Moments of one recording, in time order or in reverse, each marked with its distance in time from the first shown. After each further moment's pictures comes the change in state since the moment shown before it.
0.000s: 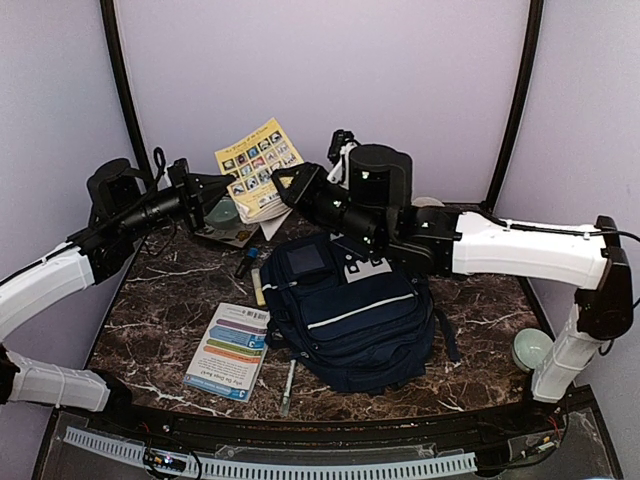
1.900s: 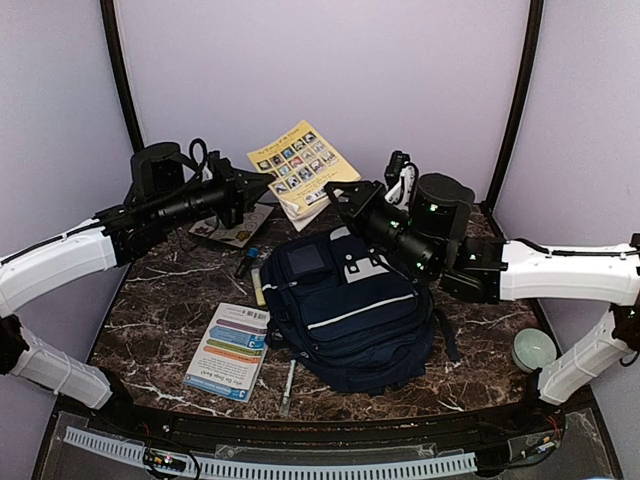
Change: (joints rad) left arm -0.231 0.168 0.207 -0.173 -0.286 0.129; right arm -0.030 -0.244 -0.376 0.225 0.026 0.097
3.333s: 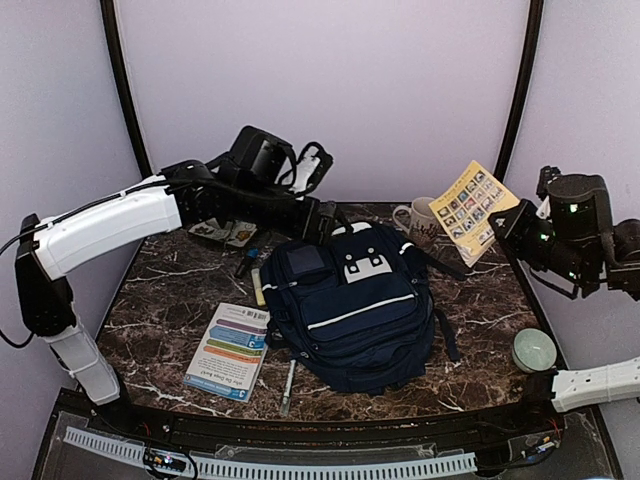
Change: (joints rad) left arm -0.230 0.369 0.543 -0.662 -0.117 1.018; right arm -0.069 -0.593 0.072 -1.204 0.392 -0.031
